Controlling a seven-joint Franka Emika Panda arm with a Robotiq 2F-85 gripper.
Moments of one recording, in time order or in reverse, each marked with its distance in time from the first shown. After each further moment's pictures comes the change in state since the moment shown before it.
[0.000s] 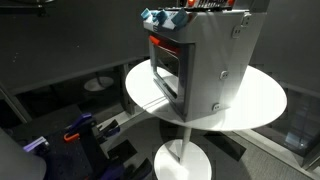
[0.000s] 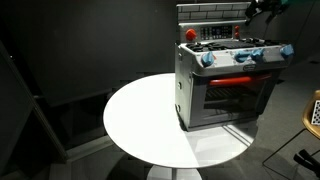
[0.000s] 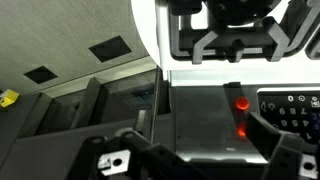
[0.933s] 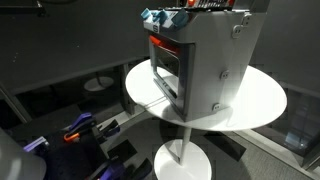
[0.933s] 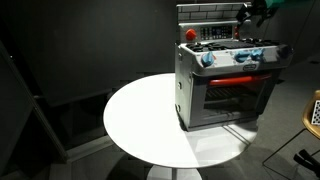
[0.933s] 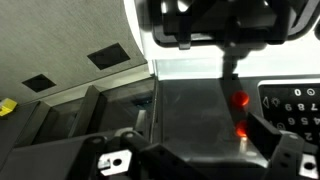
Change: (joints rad) arm 0.104 0.127 -0.090 0.135 0.016 -0.056 0.001
